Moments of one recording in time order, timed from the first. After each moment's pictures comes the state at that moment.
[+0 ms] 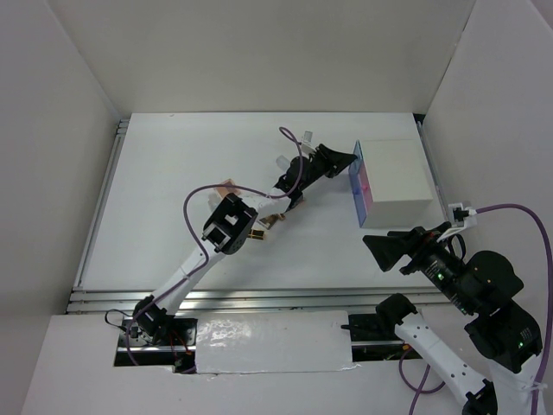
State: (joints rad) left arm -0.71 2.85 2.26 0.79 0.17 -1.39; right arm 0.51 0.34 1.13 -0.91 -0.01 0.59
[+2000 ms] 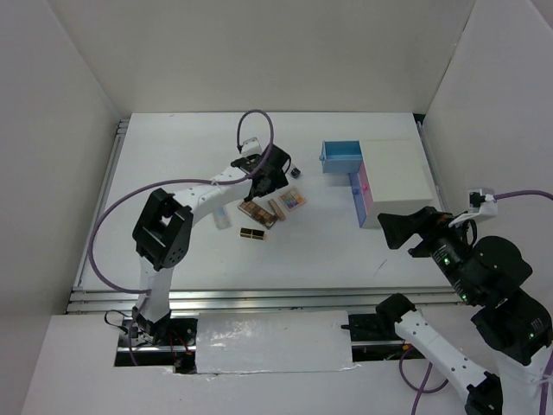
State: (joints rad) left arm -0.66 1.98 1.63 -0.60 -0.47 -1.00; right arm 0.51 0.46 1.27 -0.96 0.22 0.55
